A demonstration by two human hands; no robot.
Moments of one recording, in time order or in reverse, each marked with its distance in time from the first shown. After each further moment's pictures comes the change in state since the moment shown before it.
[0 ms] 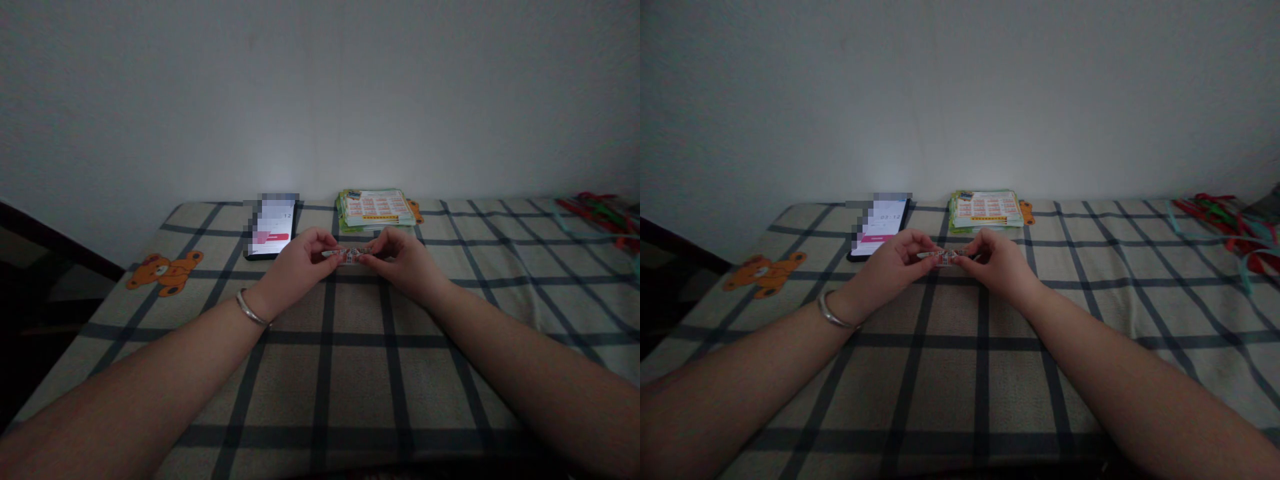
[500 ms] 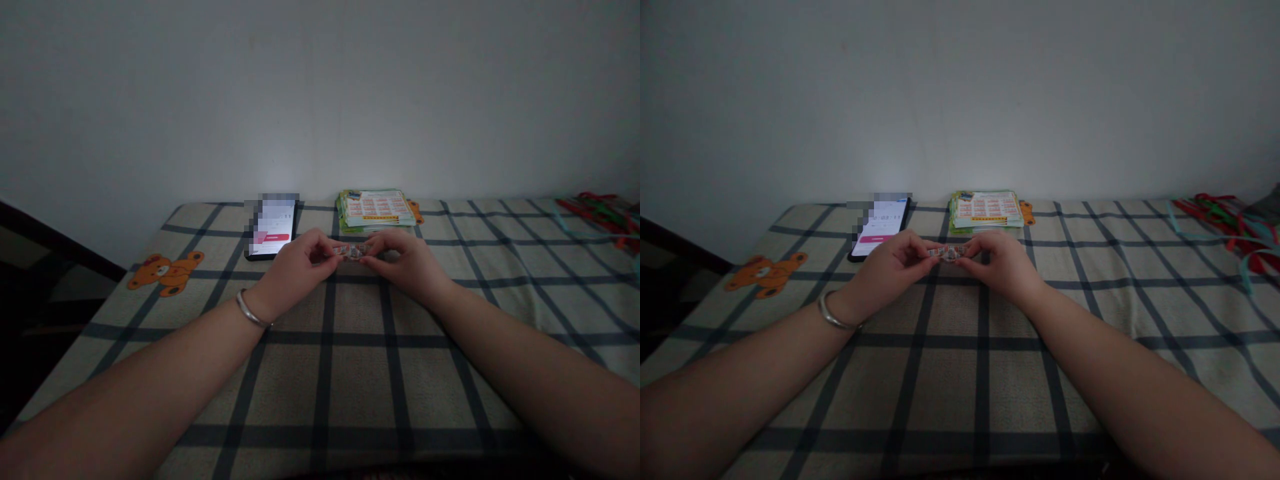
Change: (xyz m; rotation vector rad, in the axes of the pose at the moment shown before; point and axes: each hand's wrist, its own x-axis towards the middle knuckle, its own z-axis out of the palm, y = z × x) left_hand -0.005 0.006 0.000 0.174 0.025 0.103; right_hand 0.002 0.006 -0.007 -0.201 -0.003 -0.242
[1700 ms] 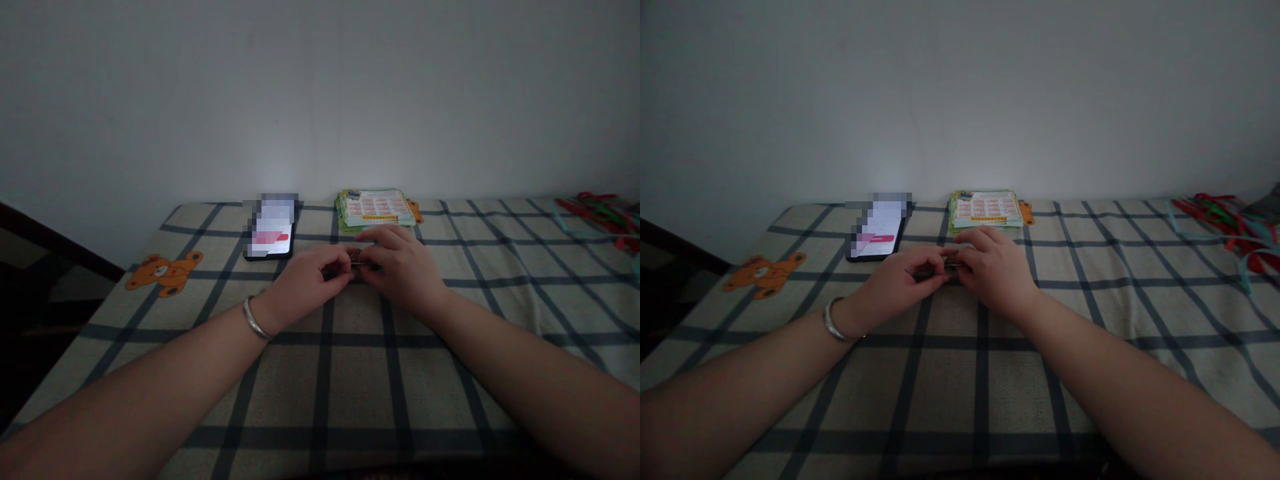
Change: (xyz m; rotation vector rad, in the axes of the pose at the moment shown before) left_hand -0.008 0.012 0.008 0.232 -0.148 0.081; right_hand -0.002 -0.018 -0.001 -0.581 -0.048 -0.354
